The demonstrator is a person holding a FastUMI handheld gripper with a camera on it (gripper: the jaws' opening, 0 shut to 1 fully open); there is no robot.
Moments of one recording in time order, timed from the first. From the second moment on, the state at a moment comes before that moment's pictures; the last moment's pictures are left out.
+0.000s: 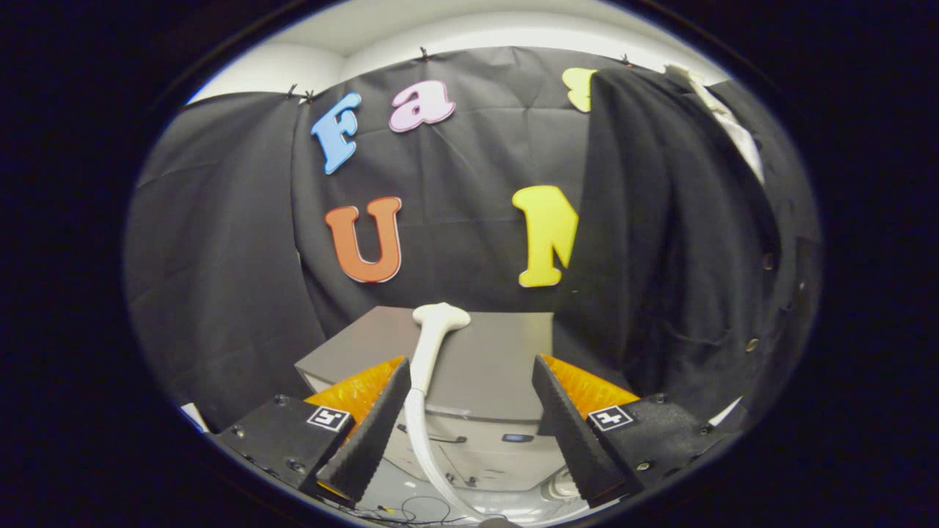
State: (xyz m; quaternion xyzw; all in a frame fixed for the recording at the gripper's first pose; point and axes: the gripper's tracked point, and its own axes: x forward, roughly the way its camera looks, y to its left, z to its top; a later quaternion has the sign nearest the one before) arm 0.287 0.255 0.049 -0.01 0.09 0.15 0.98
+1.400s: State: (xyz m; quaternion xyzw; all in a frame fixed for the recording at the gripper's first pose) arm 0.410 0.349 -0.022 -0.03 0.22 0.15 0.96
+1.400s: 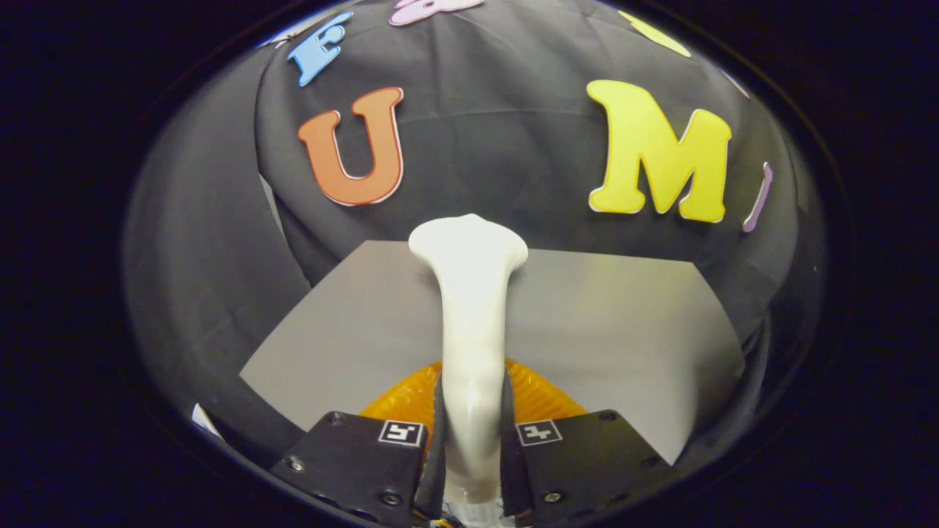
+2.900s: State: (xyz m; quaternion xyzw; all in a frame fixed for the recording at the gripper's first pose) arm 0.110 -0.026 0.118 0.09 -0.01 0.06 0.99
